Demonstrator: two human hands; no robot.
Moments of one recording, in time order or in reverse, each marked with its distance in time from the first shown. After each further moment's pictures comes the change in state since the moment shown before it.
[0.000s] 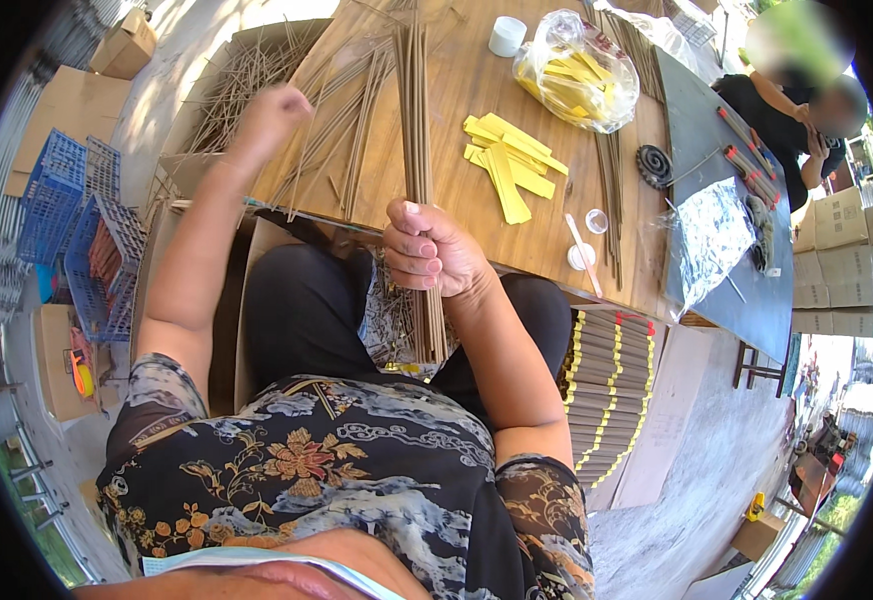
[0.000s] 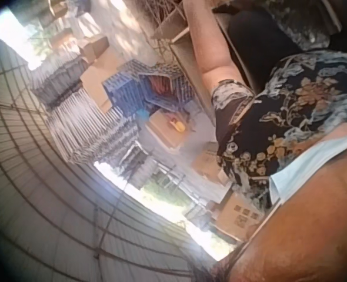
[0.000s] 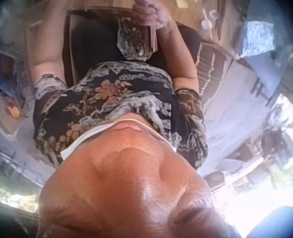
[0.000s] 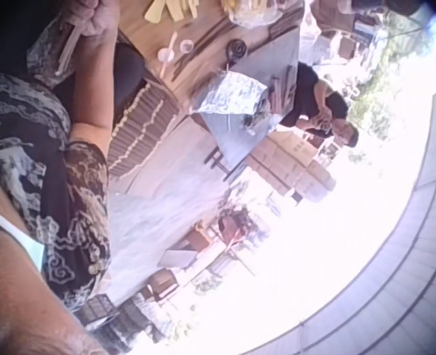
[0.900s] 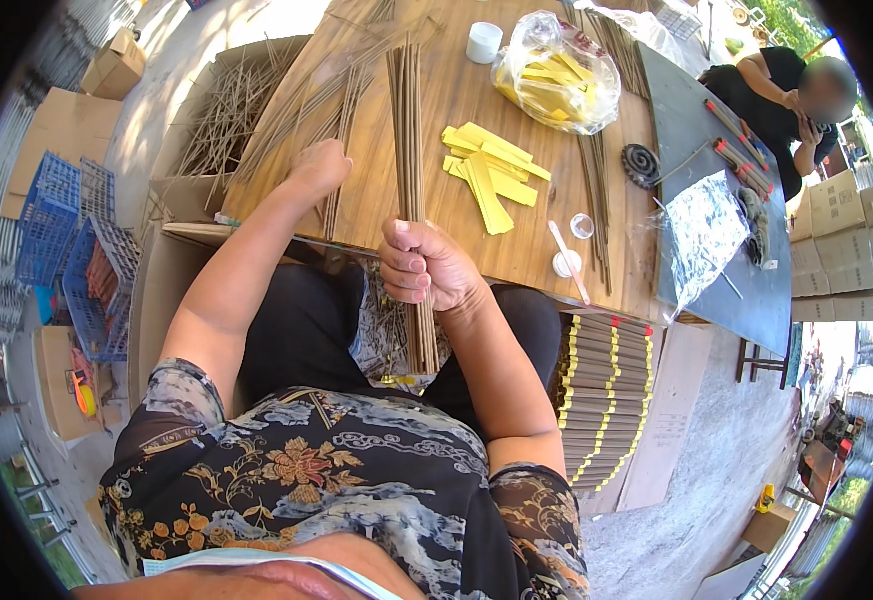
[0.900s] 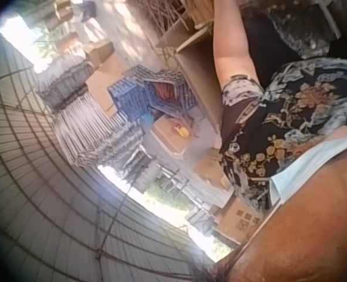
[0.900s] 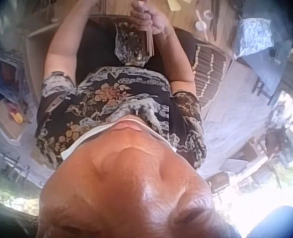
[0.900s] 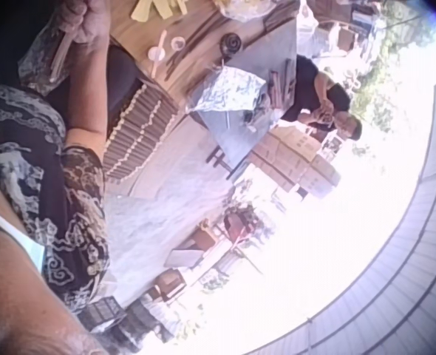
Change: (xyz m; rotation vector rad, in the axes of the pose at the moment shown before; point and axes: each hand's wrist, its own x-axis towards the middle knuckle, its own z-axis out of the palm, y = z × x) left_hand 0.004 0.044 0.089 0.331 -0.341 -0.239; right_hand -0.015 -0.012 -0.004 -0.119 0.118 -0.072
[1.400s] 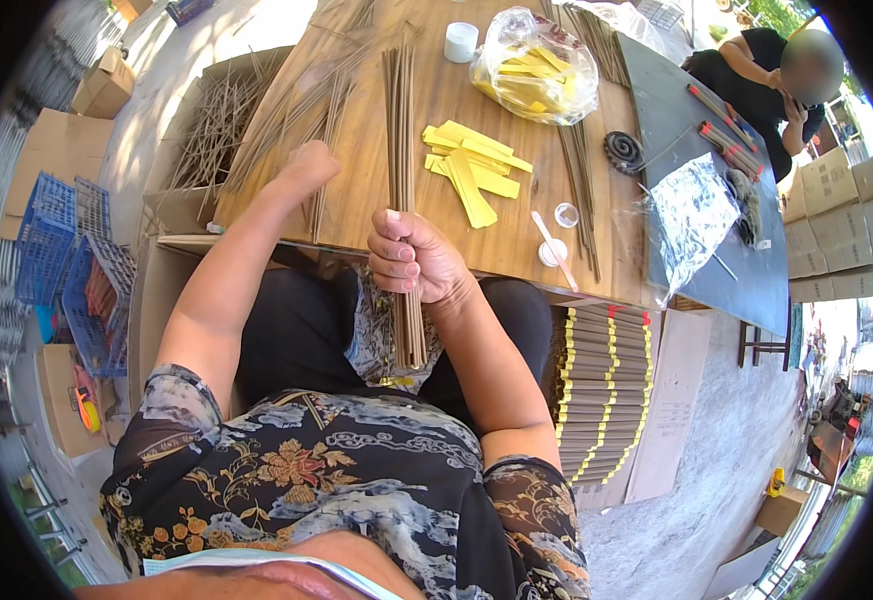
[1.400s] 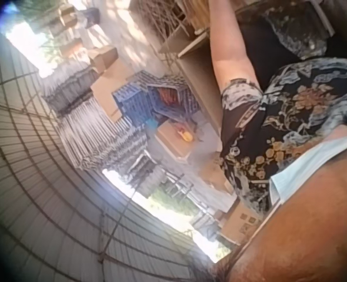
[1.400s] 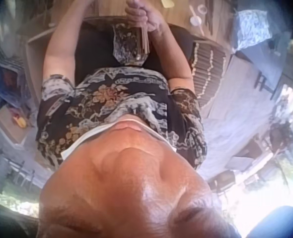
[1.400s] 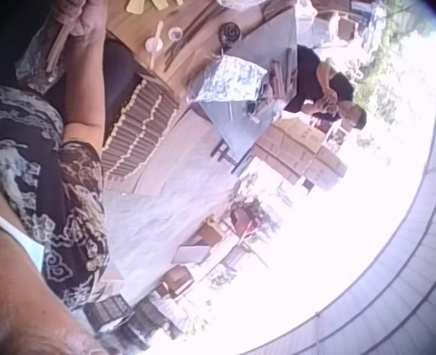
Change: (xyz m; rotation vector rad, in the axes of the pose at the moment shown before) left_hand 0.007 0.000 0.003 -0.044 0.105 0.030; right_hand -0.003 -0.001 -0.002 0.079 -0.068 -0.036
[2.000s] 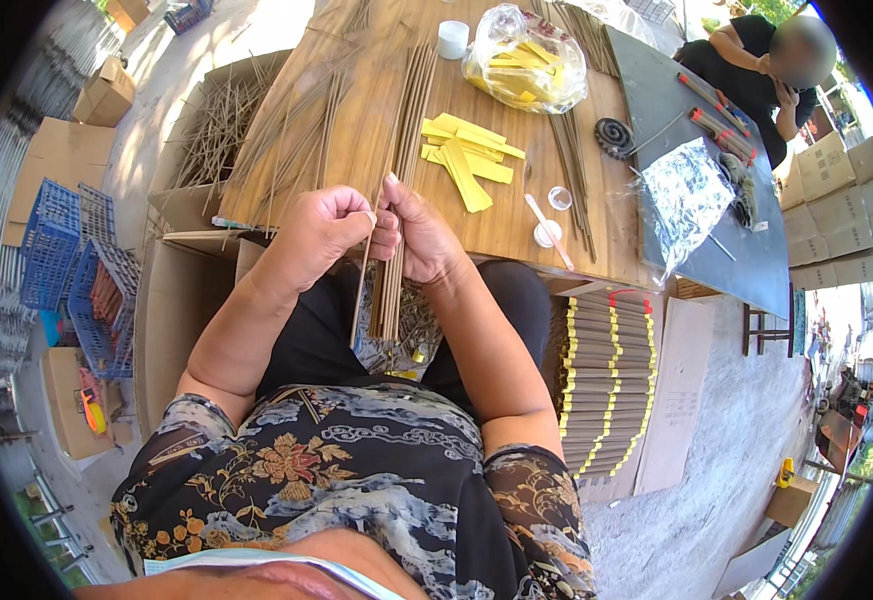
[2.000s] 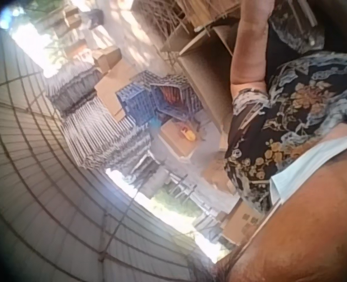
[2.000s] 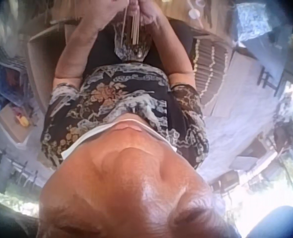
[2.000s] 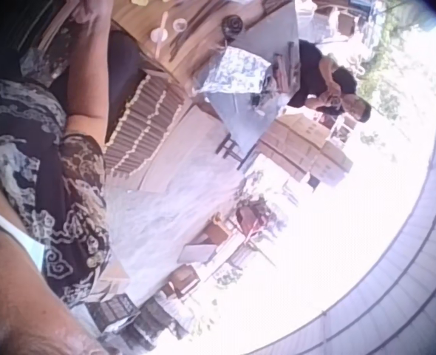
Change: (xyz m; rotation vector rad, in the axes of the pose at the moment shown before) left_hand -0.157 0.062 -0.052 -1.093 -0.278 0.233; right_hand 0.000 0.006 0.006 -0.136 0.240 -0.175
